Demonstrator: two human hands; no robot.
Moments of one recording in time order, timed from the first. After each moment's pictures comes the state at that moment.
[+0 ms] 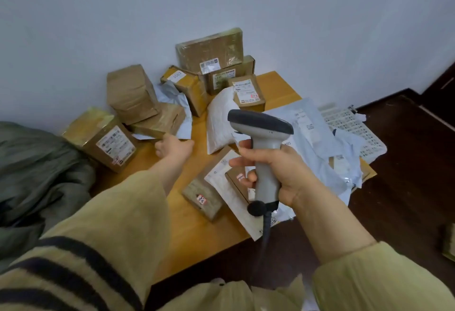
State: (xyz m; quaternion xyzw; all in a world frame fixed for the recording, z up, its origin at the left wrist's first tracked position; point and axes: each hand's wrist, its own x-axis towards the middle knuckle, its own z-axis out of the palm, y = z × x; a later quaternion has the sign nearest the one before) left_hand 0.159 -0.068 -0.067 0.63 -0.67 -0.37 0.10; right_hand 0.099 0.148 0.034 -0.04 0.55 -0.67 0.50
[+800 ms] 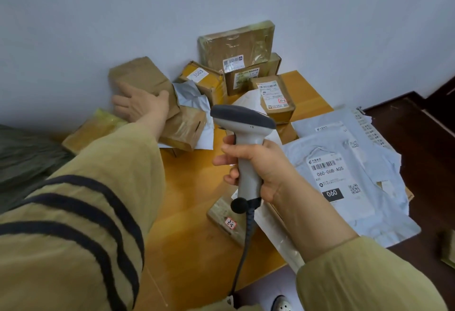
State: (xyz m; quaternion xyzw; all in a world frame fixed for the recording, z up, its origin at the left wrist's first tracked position) left_hand 0.146 -0.252 -0.043 0.69 -0.64 -0.27 0.21; right_hand 0.116 0.003 0.017 -0.04 0.58 -0.63 0.51
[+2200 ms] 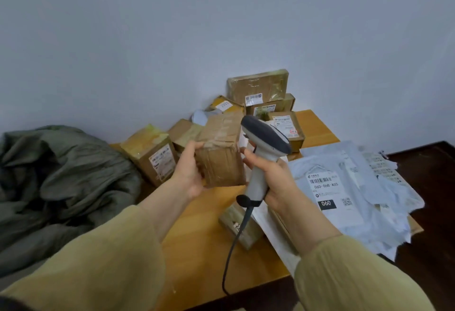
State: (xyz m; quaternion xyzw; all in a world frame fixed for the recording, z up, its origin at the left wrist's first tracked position) left_hand 0.240 -0.077 0.009 0.46 -0.38 -0.78 0.21; right_hand 0.139 0.043 0.019 -0.09 0.57 -0.71 0.41
